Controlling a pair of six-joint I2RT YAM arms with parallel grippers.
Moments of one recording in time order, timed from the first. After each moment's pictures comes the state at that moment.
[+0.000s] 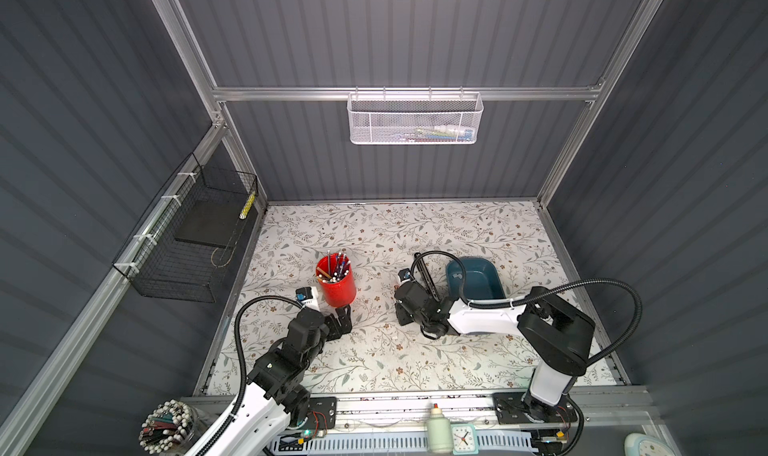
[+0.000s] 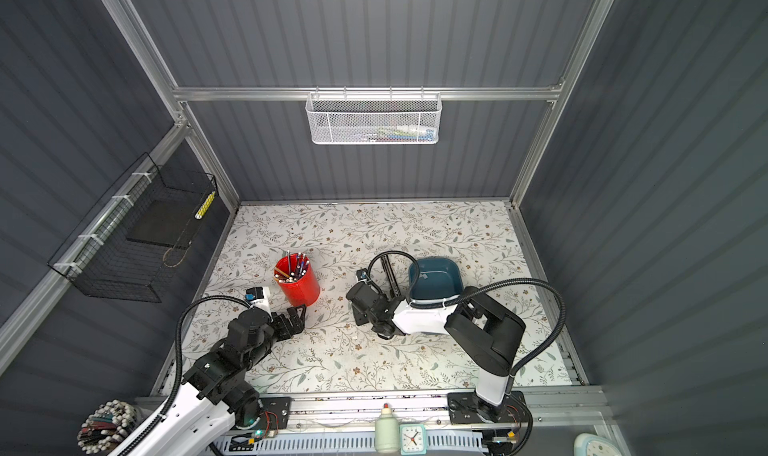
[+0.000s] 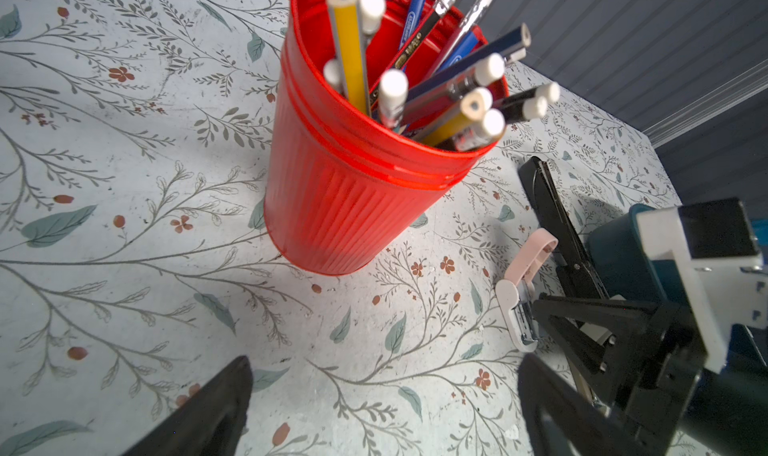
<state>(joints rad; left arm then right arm) -0.59 0.48 0.33 -0.44 -0.24 -0.65 0.99 1.77 0.93 -0.03 0.30 0.52</state>
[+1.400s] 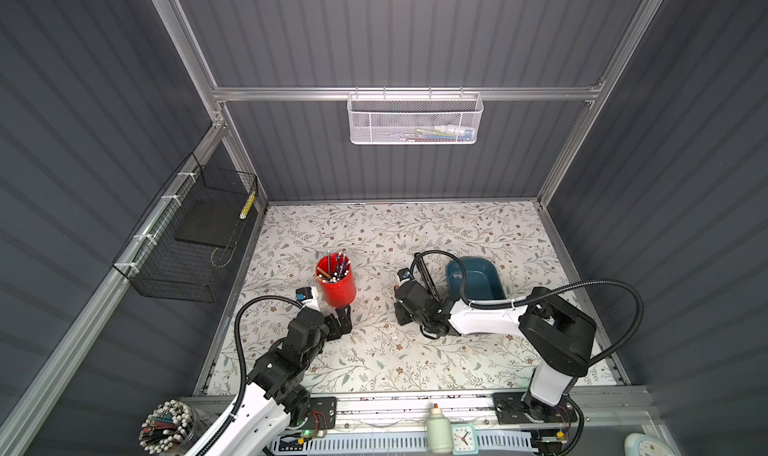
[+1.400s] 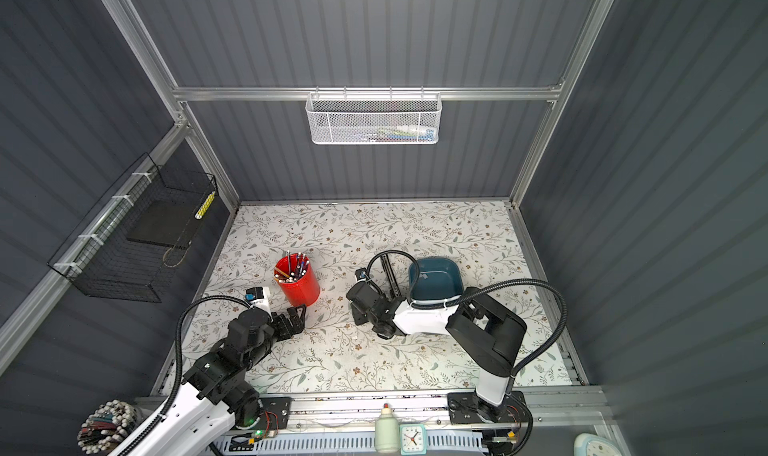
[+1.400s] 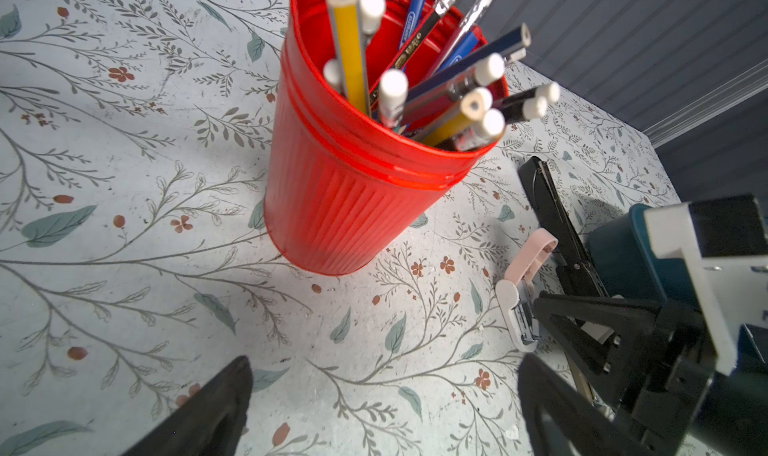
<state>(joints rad) -0.59 0.48 0.33 -0.44 -0.24 -0.65 1.00 1.76 0.92 0.00 0.29 0.51</state>
